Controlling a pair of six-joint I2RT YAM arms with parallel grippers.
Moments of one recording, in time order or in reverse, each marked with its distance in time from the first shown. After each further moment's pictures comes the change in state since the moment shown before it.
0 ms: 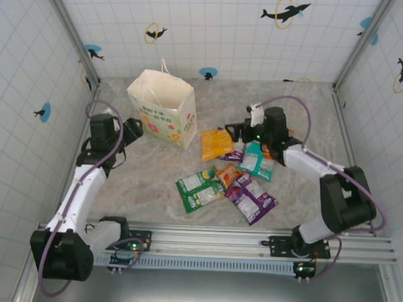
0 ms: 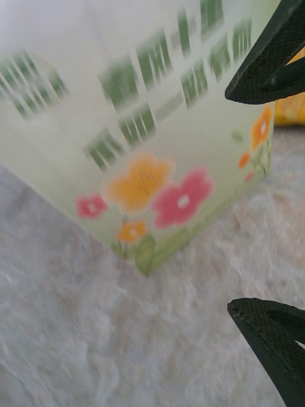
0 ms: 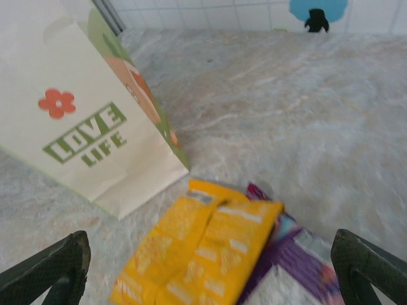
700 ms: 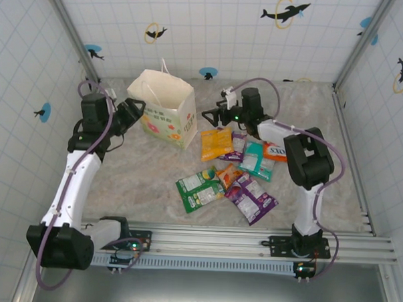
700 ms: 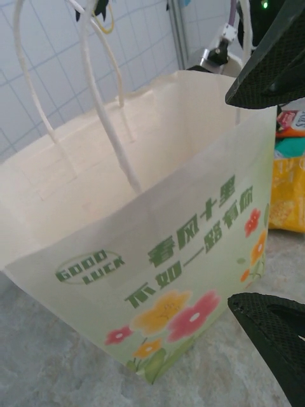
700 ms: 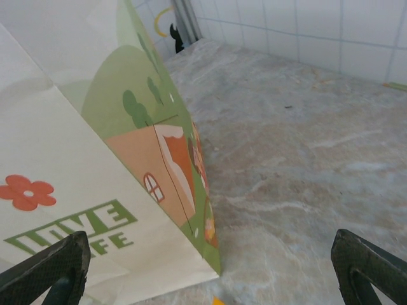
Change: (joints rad) left arm 0.000 0.098 0.251 -0.087 0.189 -0.148; right arm 0.037 0.513 0.457 0.148 -0.251 -0.093
